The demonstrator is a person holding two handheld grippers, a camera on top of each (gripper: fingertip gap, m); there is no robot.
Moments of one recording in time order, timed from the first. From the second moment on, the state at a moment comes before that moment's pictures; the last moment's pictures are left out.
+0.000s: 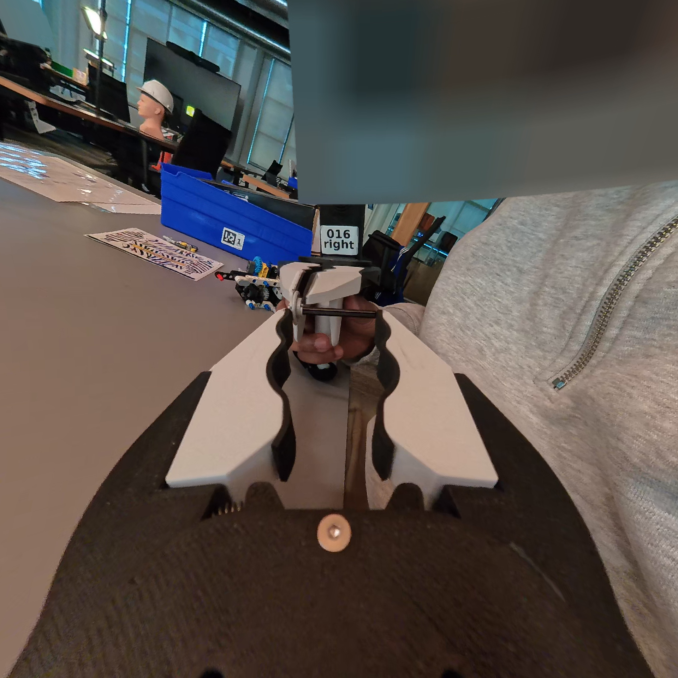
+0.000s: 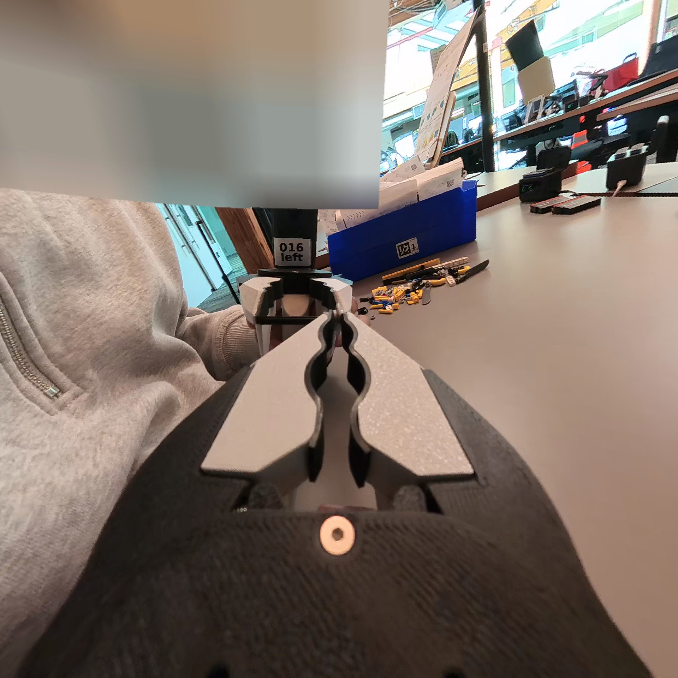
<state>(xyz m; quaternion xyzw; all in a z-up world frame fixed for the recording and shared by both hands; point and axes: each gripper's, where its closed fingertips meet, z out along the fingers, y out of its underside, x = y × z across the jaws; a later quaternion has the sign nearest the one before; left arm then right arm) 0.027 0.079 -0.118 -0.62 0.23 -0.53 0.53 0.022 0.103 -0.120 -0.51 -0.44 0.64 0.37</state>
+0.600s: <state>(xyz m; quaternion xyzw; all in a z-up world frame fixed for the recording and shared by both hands) 0.025 0.082 -0.119 -0.62 0.23 -0.51 0.54 0.024 0.086 -0.117 -0.49 -0.46 0.67 0.32</state>
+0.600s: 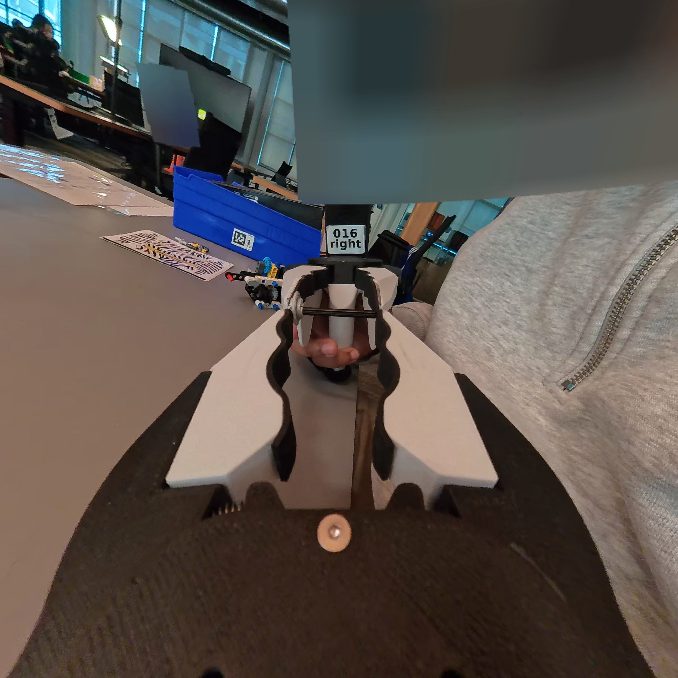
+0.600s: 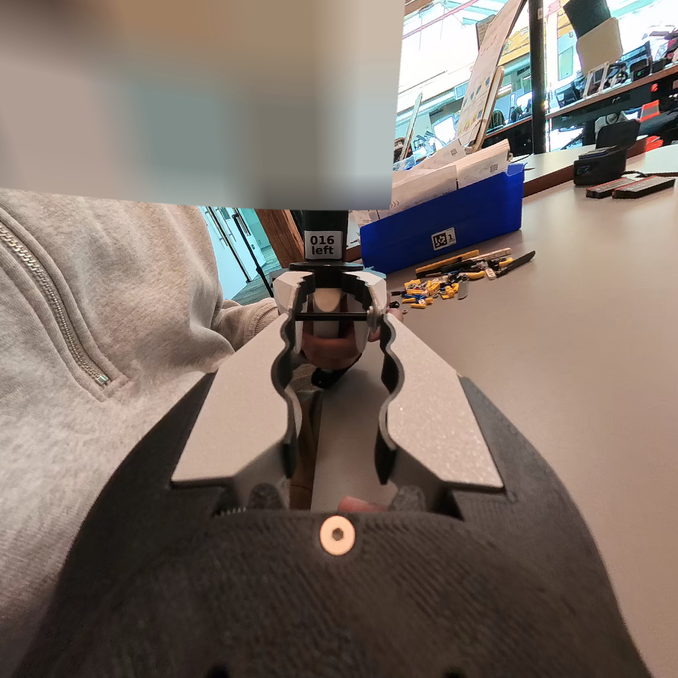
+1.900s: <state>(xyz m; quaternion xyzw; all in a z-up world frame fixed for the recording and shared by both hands) 0.026 0.083 -0.118 -0.63 0.24 -0.49 0.56 0.025 0.085 -0.117 -0.49 -0.49 0.63 0.35</state>
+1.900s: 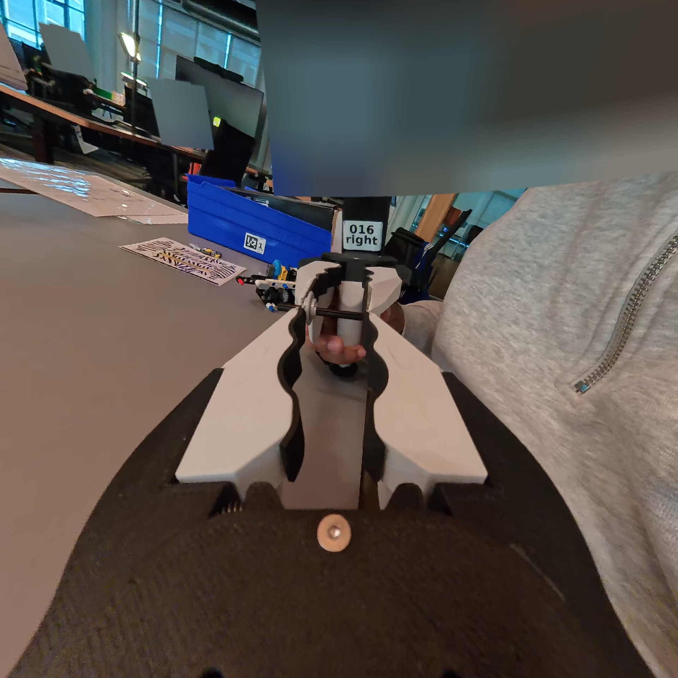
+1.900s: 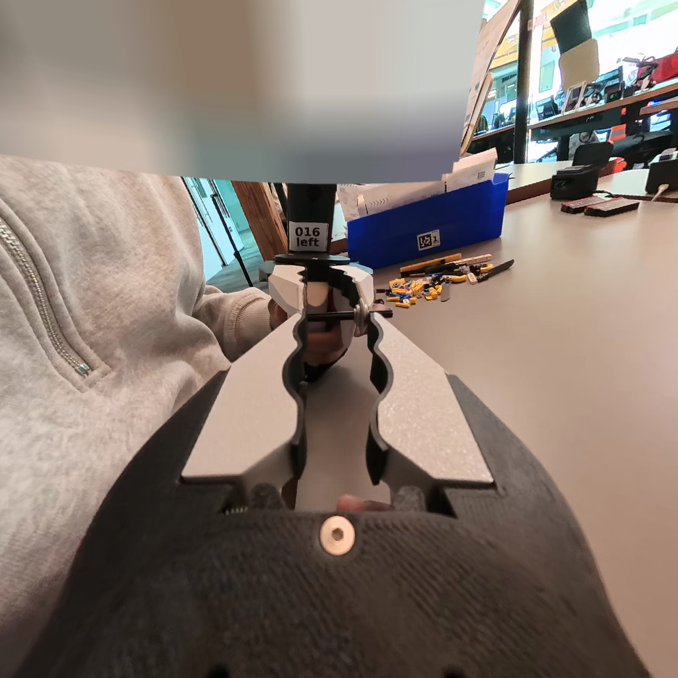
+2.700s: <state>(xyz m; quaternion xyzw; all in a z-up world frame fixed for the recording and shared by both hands) 0.025 0.086 -0.120 -0.63 0.23 -0.49 0.56 0.017 0.086 -0.120 -0.49 -0.47 0.65 0.35</state>
